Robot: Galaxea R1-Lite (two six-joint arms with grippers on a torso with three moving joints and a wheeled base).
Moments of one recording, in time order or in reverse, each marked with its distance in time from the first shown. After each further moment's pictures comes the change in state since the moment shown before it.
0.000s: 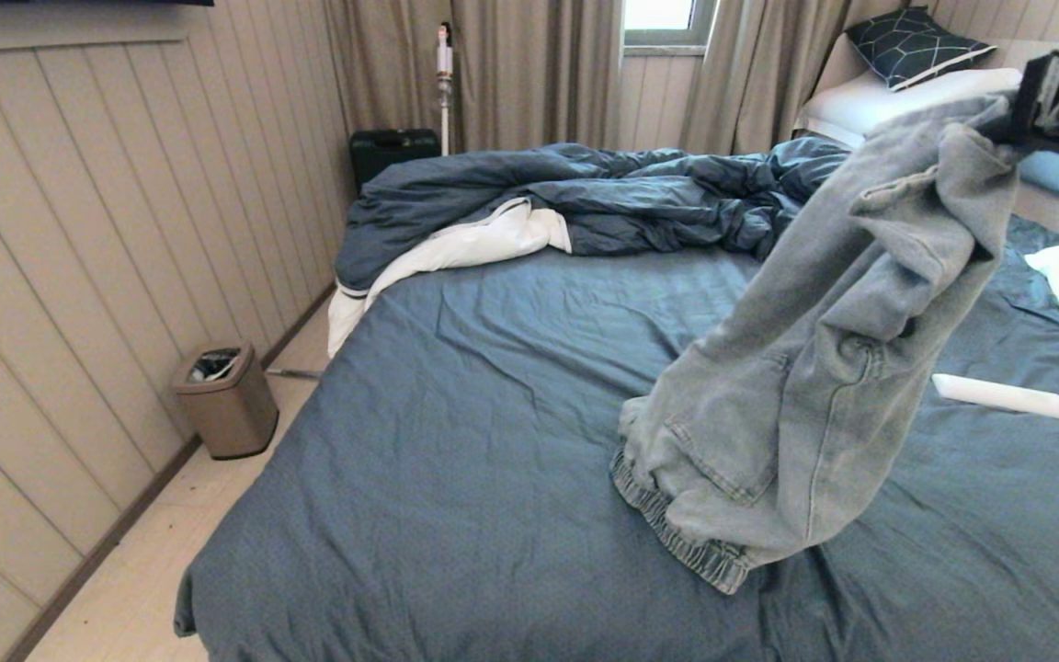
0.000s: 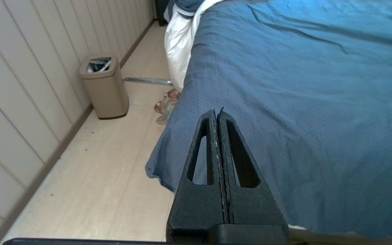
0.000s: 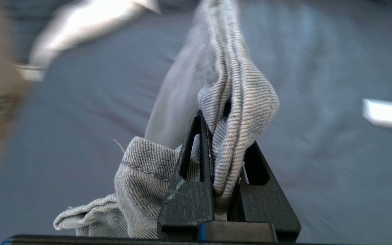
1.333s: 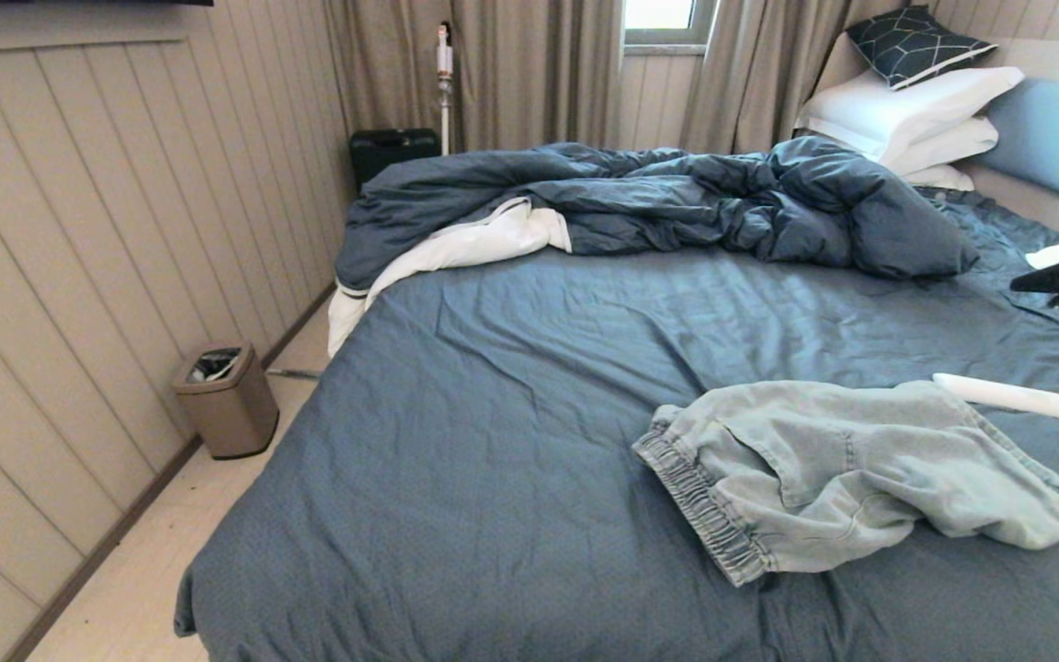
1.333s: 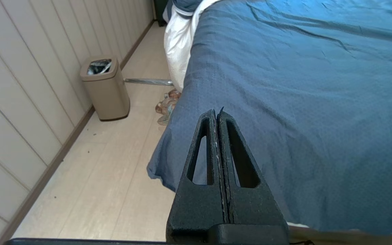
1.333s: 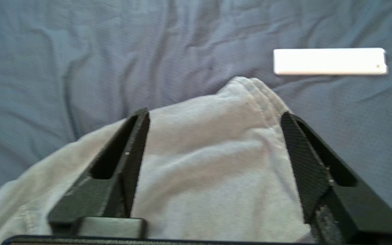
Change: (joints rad) left arm 0.000 0.000 0.002 0.002 -0.006 0.012; right arm -0.480 0.219 0.318 -0.355 0.261 -0.184
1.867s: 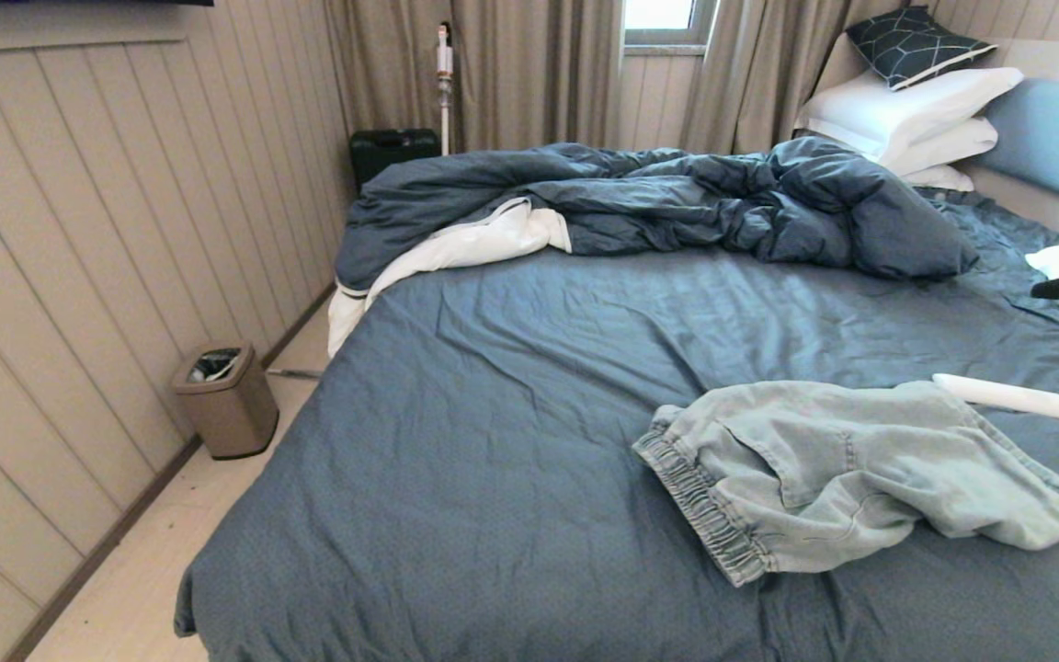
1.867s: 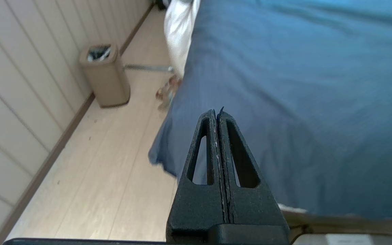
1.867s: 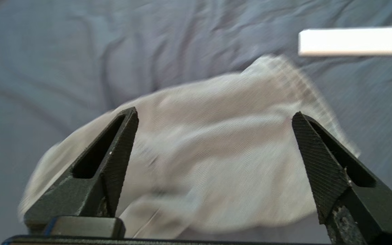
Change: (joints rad) left arm 0.000 0.011 -0.111 0.144 0.000 -0.005; right arm -0.048 -0.174 0.165 0.034 0.151 0.006
